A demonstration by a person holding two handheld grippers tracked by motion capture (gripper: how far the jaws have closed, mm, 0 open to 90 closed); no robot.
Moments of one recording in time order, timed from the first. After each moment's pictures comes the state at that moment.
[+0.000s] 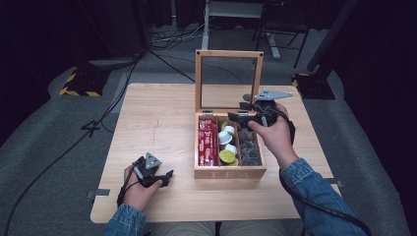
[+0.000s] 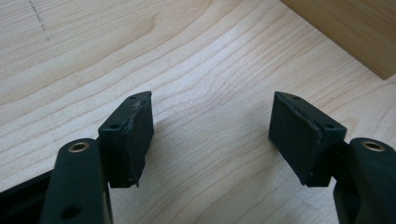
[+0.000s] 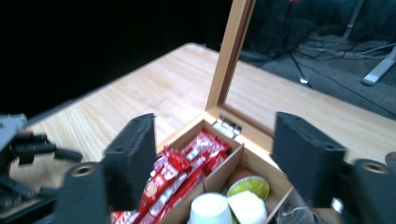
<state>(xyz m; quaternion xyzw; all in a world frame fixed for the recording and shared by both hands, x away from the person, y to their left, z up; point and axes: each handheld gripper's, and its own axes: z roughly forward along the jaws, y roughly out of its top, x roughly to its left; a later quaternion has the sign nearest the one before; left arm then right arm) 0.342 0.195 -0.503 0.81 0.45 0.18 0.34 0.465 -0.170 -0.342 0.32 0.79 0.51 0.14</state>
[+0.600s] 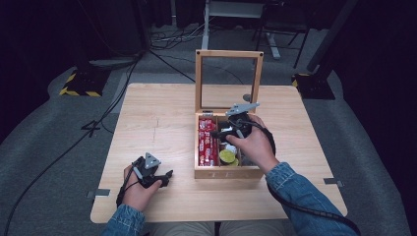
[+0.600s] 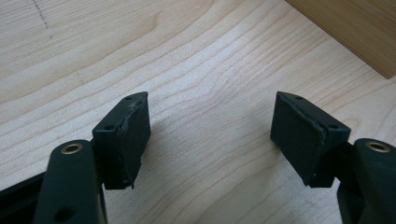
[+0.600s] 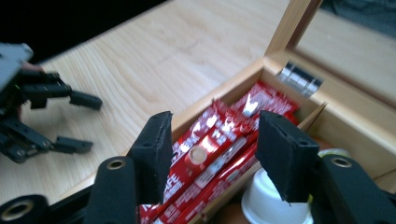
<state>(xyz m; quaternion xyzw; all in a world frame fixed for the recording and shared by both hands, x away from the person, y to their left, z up) 0.342 0.196 -0.503 0.80 0.45 0.18 0.34 0.453 -0.110 -0.383 0.29 0.85 0.42 0.09</state>
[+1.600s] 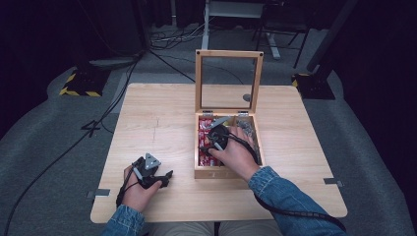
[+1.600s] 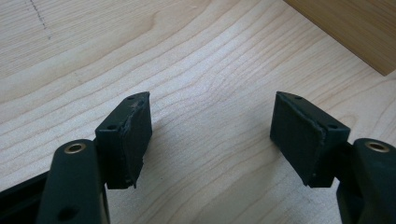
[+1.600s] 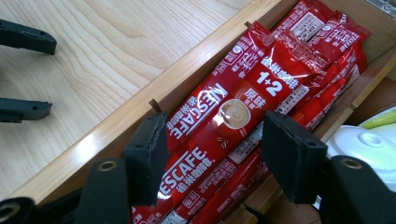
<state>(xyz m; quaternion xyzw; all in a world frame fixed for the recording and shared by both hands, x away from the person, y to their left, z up) 0.340 0.196 -0.503 0.81 0.45 0.18 0.34 0.442 -0.061 -0.426 0.33 0.89 0.30 0.11</state>
